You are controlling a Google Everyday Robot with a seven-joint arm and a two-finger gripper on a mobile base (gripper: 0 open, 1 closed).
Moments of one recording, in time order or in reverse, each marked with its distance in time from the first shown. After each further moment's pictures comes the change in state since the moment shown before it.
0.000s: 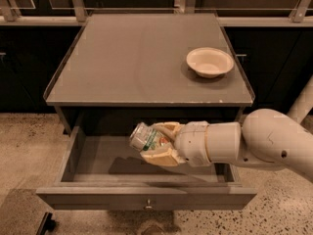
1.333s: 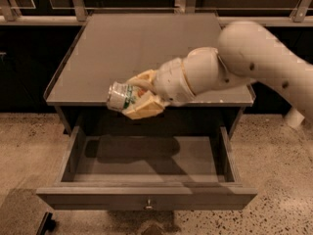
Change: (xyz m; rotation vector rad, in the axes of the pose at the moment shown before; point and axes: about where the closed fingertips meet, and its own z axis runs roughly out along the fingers) arm -0.106 -0.048 0.014 -0.211 0.041 -0.251
